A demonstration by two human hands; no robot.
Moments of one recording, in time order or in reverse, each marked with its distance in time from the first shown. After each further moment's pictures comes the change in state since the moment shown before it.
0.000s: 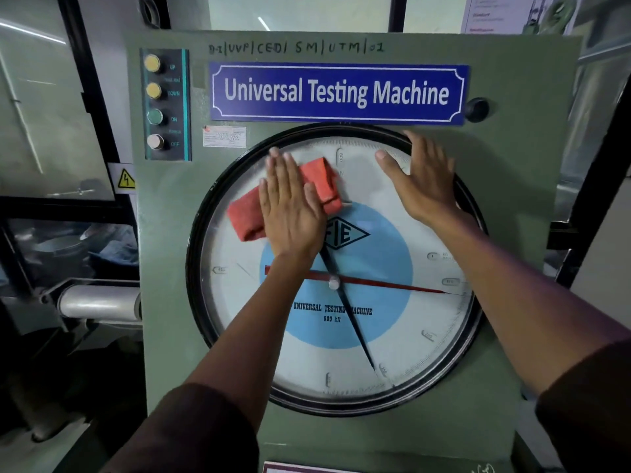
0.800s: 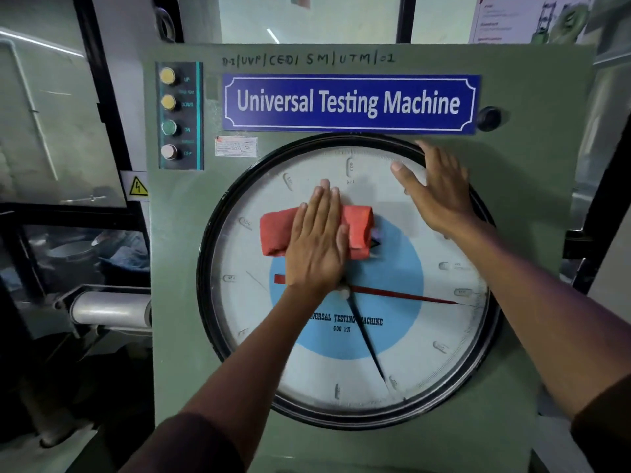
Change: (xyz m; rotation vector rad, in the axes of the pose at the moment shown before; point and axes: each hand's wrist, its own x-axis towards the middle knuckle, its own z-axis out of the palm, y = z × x) left_hand -0.036 -0.008 0.000 0.082 -0.090 0.358; right_hand 0.000 0.008 -0.005 0.014 -0.031 -0.031
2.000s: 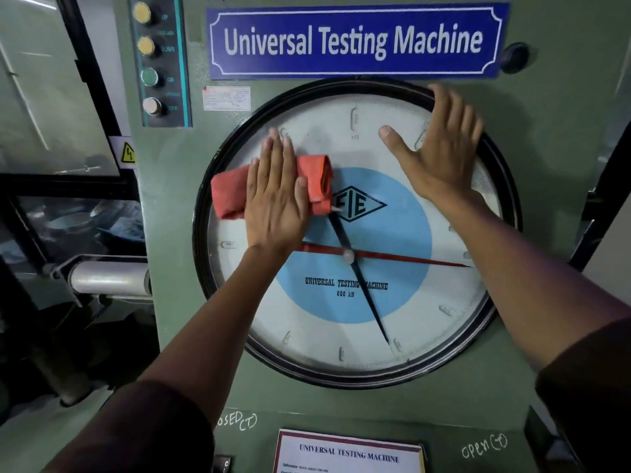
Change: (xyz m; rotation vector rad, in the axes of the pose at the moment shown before) left_hand 0.002 -0.059 -0.009 0.063 0.069 -0.092; right_hand -0.008 -0.005 0.033 -0.213 0.302 -0.037
